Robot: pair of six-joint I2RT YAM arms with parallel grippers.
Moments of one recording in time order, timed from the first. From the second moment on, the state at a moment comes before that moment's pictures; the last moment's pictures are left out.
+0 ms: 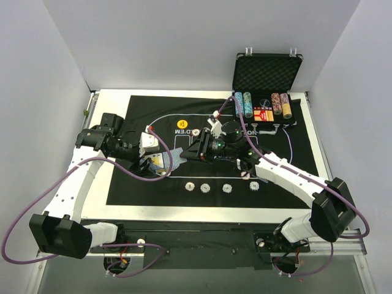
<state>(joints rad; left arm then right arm) -0.18 1.25 1.25 -1.21 0.85 1.05 0.71 1.41 0.98 0.04 -0.49 1.07</state>
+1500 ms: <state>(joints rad) -0.16 1.25 1.26 -1.19 0.88 1.03 0.47 1.40 0.92 0.28 -0.54 1.26</state>
